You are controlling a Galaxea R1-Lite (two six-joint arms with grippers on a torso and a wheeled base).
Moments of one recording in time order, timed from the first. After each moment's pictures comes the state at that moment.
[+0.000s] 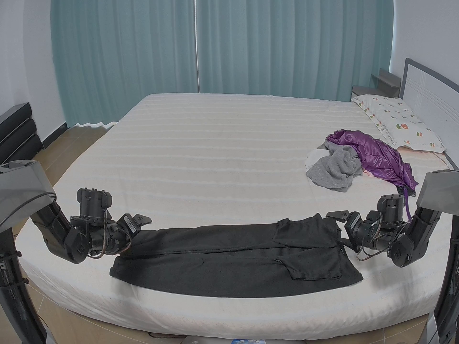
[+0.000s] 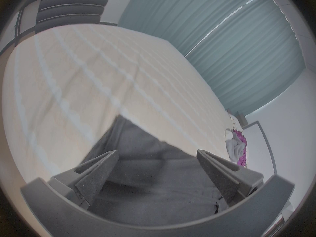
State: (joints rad) left arm -0.10 2.10 -0.65 -0.76 -0.12 -0.78; right arm 0.08 2.25 -0.56 -1.15 0.35 0.97
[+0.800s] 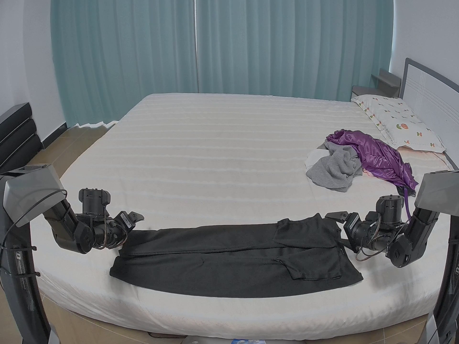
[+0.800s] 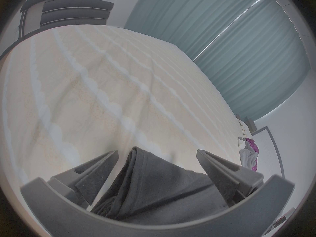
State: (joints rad) left arm 0.00 2.28 -0.82 -0.75 -0.12 -0.73; right arm 0.09 2.27 -0.57 -1.16 0.35 0.97
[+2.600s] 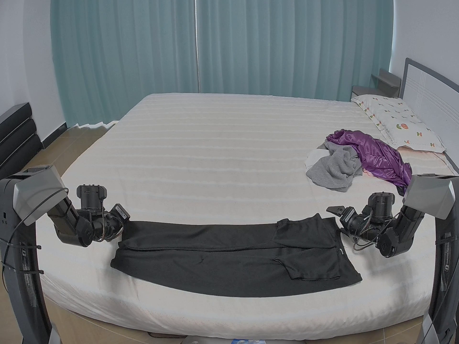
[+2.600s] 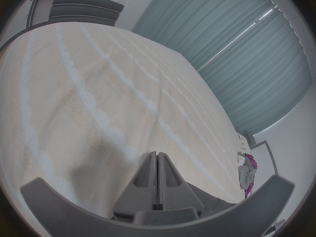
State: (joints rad) left arm 0.06 2.36 -0.96 -0.76 -0.12 -0.79; right arm 0.04 2.44 -0.82 -1.10 0.26 0.87
